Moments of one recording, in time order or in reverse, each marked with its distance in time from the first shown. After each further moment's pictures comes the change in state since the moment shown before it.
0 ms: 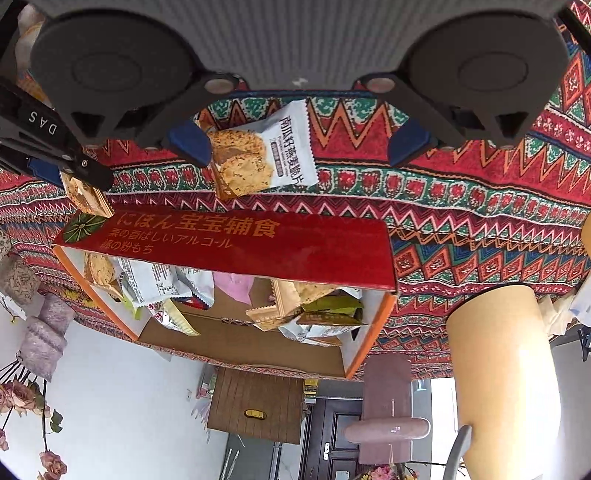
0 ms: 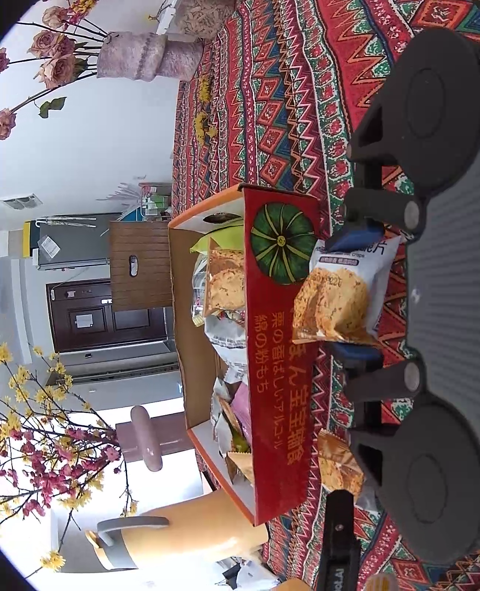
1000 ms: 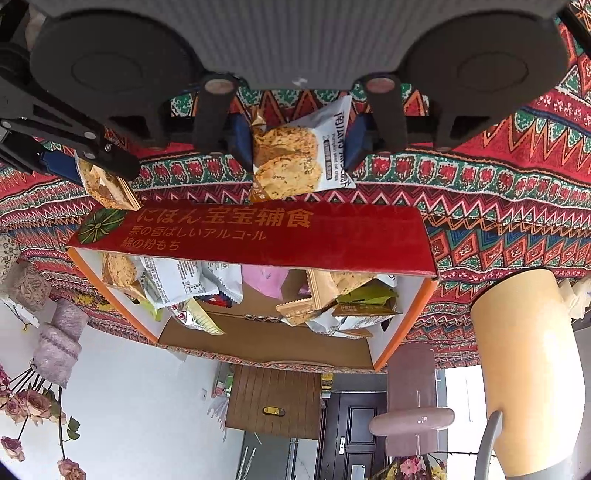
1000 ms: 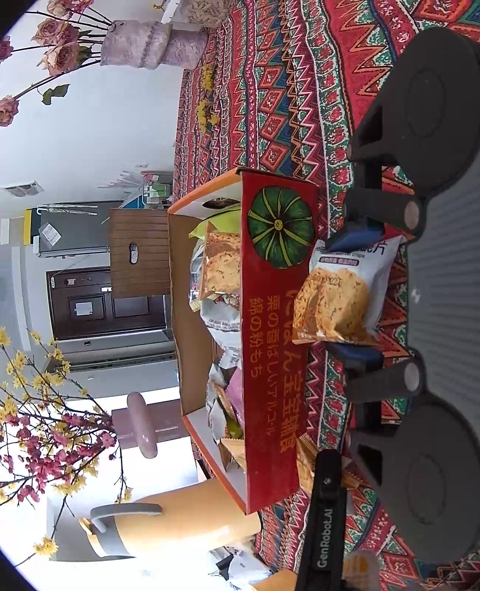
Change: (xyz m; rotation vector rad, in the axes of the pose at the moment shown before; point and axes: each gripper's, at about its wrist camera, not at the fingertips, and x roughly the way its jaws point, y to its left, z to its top) left arm 0.000 -0.017 0.002 0.036 -0.037 -0.026; right arm -0.006 0.011 -0.002 -0.043 -0.017 0.030
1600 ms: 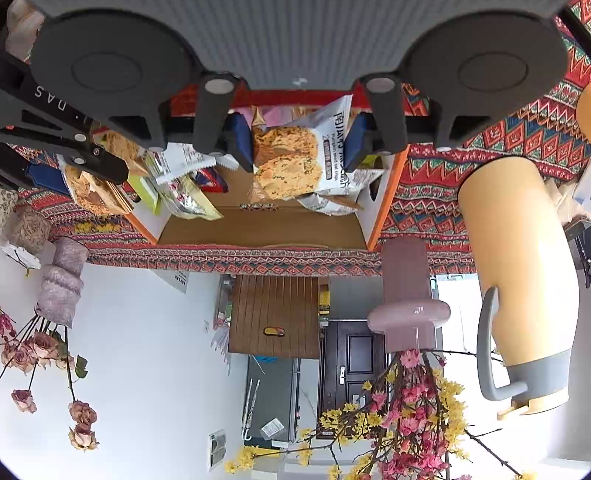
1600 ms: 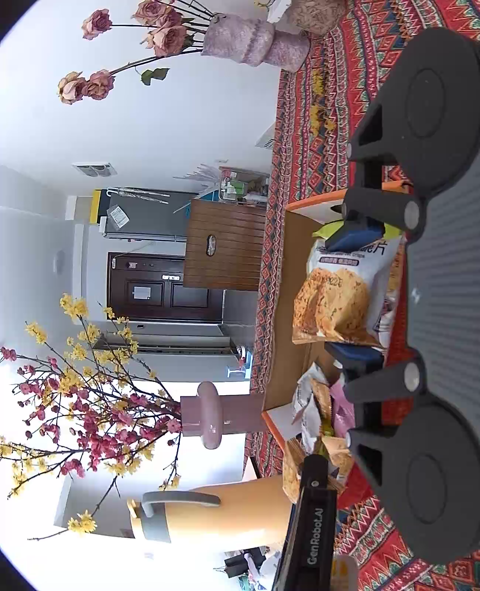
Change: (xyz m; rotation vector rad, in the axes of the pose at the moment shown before) left arm -0.019 -0.003 0.068 0.044 -0.242 0.038; right arm 0.000 0.009 0.082 -0.136 -0.205 -0.030
